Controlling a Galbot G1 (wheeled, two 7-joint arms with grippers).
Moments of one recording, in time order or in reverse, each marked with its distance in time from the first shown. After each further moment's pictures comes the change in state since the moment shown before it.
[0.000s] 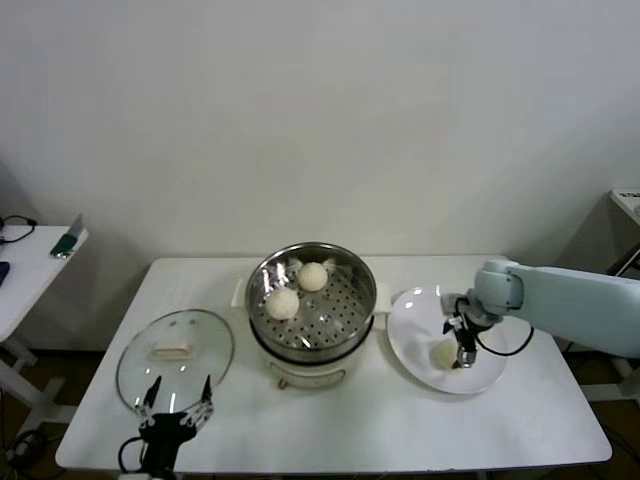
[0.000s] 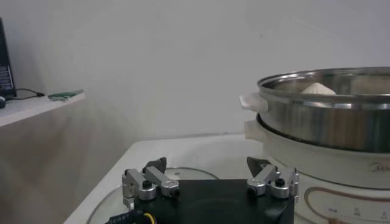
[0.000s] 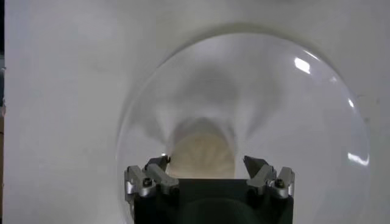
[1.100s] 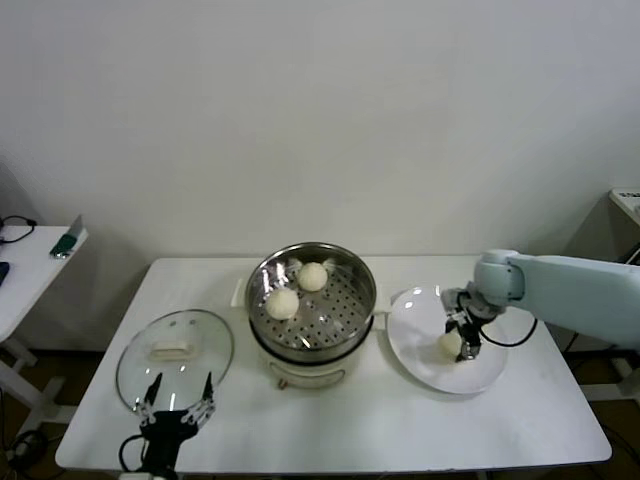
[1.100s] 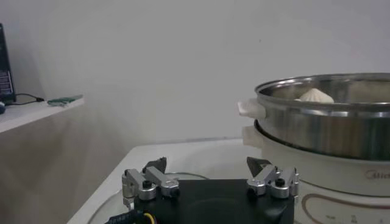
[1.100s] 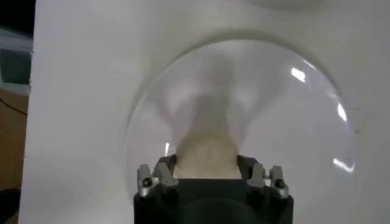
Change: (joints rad) left arm -0.001 0.000 0.008 -0.018 0.007 0.002 -0.007; right arm 0.175 0.028 -0.110 0.055 -0.028 0.061 -0.086
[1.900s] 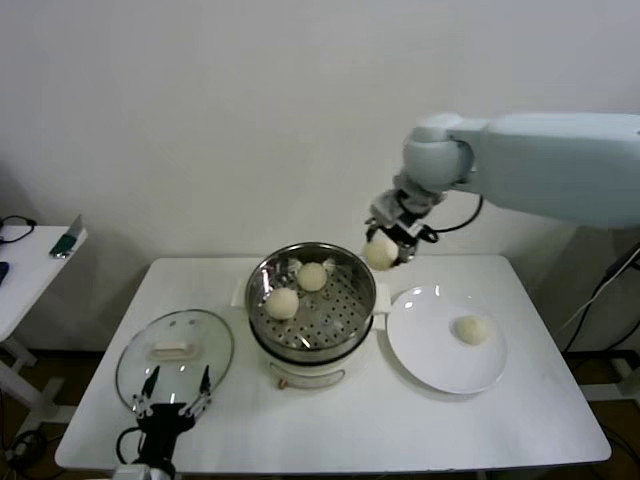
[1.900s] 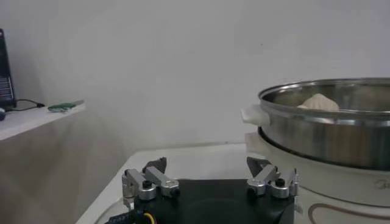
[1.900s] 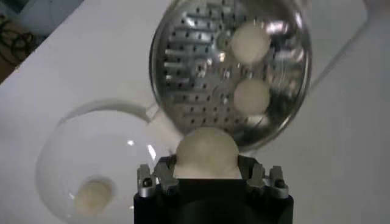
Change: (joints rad) left arm -0.025 0.009 -0.016 -0.004 -0.008 0.021 0.003; right arm 0.442 0.346 0.087 0.177 -0.048 0.239 -0.141
